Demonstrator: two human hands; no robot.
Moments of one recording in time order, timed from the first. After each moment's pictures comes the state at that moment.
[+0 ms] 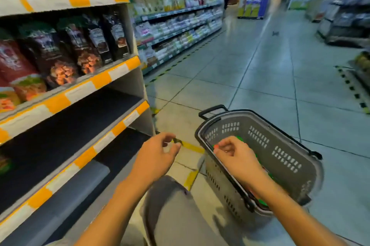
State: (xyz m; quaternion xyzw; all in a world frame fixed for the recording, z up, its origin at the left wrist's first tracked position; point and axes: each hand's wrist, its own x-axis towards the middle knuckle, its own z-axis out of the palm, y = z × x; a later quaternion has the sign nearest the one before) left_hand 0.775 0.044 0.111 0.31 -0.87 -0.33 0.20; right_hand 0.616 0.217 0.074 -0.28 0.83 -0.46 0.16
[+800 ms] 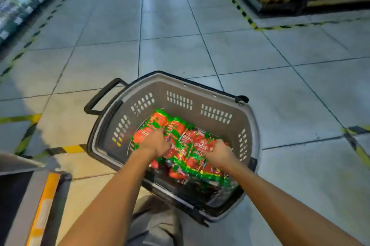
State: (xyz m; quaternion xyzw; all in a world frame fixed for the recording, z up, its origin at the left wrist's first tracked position) left_hand 0.422 0.095 -0.115 0.10 -0.95 -0.21 -0.22; right_hand 0.438 0.314 -0.130 0.11 0.90 -0.31 0.27
